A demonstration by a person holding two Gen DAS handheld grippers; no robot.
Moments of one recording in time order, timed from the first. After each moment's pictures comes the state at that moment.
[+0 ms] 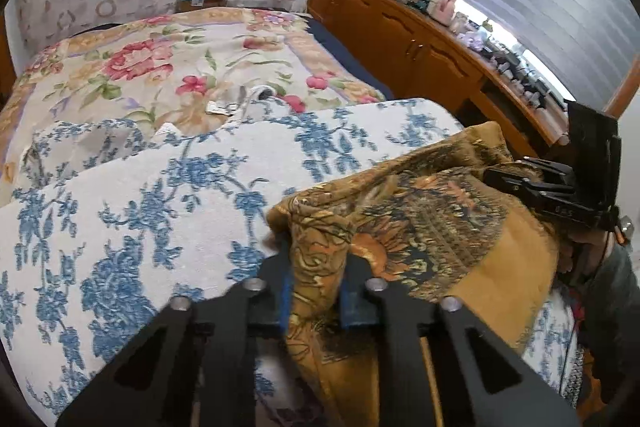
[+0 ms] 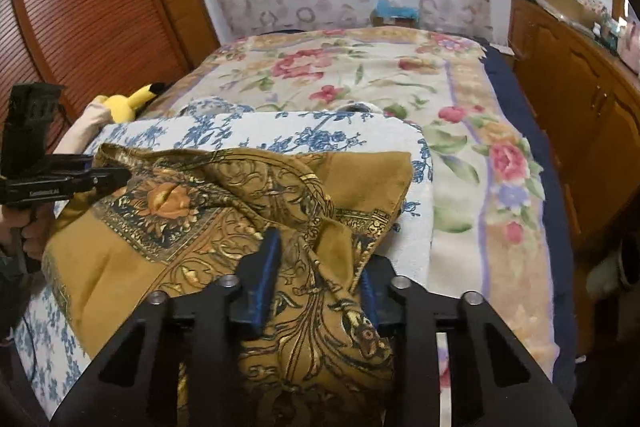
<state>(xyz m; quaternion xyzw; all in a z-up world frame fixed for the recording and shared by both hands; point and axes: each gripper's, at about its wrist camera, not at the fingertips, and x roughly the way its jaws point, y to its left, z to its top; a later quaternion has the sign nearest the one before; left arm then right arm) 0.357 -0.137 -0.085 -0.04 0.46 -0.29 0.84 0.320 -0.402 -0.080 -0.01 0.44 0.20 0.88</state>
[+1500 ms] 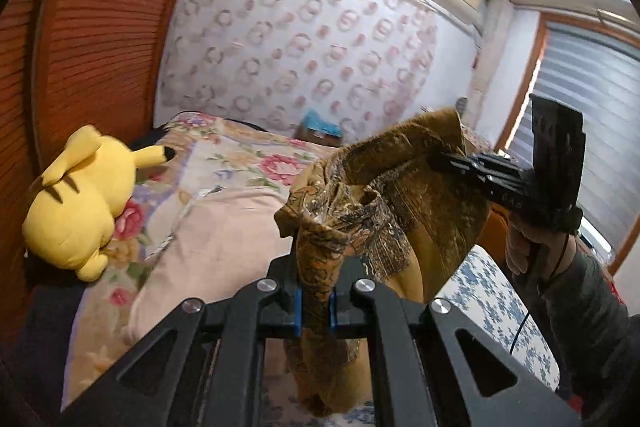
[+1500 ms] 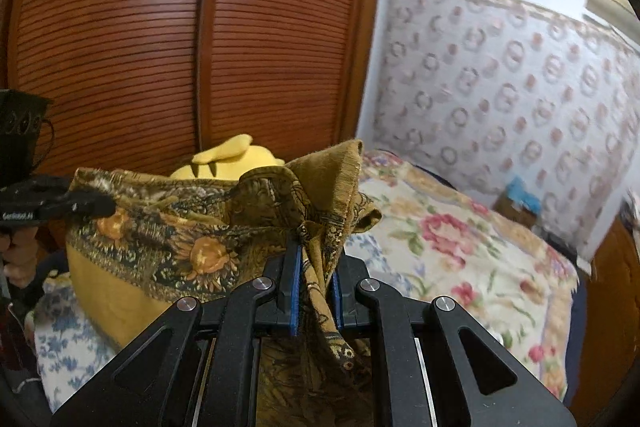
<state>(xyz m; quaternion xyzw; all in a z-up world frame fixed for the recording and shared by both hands) 0.176 0.167 0.019 -0.16 0.24 -0.10 0.95 0.309 -0.038 0.077 -0.17 0.21 0.41 0.87</state>
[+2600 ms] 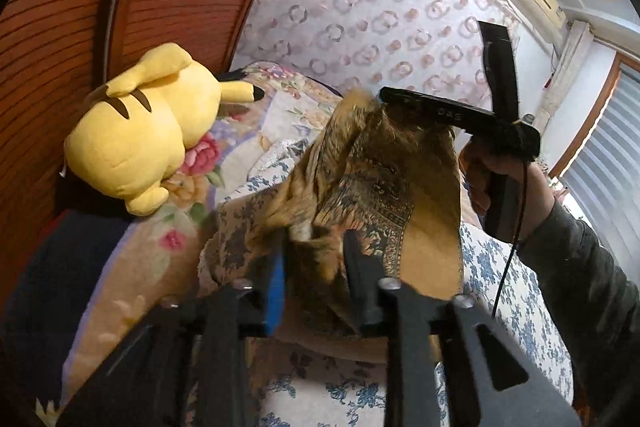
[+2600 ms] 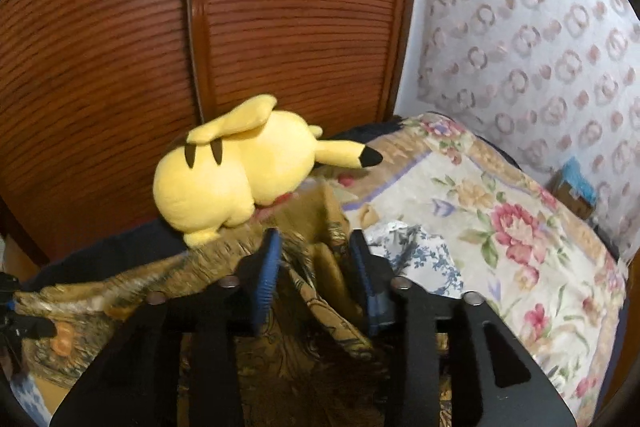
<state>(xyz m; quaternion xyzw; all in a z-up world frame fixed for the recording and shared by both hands) 0.182 0.259 -0.067 -0.23 0.30 0.00 0.92 0.431 0.170 -0.020 -0.18 0.30 0.44 0.83</state>
